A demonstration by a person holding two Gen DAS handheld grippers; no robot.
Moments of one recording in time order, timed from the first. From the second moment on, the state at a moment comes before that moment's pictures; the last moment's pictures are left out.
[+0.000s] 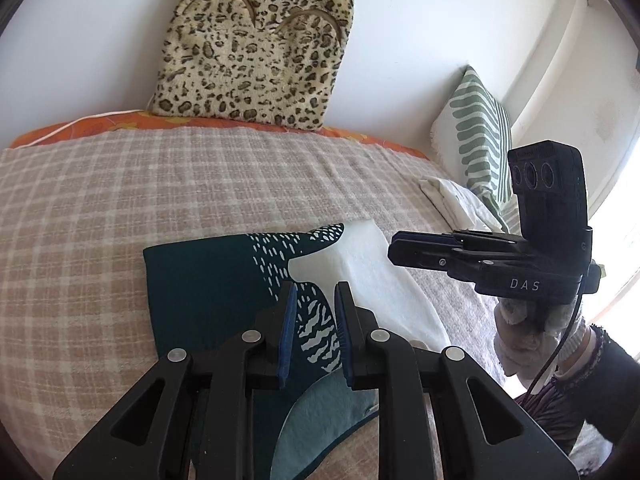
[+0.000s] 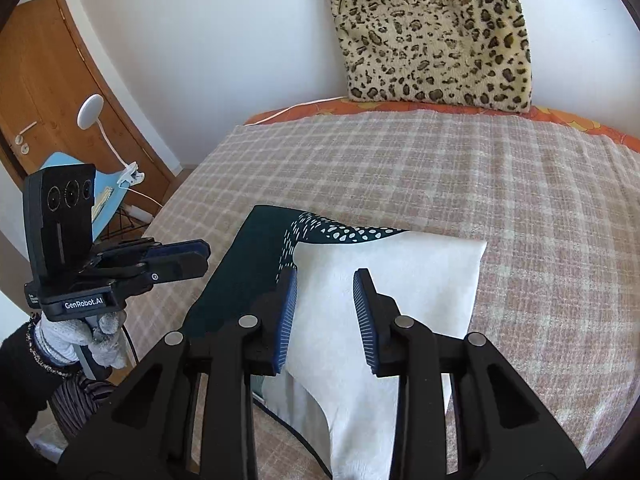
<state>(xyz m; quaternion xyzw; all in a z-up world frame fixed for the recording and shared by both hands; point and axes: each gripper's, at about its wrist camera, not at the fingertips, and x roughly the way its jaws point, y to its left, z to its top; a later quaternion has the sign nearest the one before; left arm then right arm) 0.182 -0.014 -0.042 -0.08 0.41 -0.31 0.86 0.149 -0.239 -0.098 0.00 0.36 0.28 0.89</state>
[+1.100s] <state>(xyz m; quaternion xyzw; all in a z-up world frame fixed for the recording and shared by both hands) 0.239 0.060 -0.068 -0.16 0.44 -0.17 0.87 0.221 -0.180 -0.138 -0.12 0.42 0.25 0.87</state>
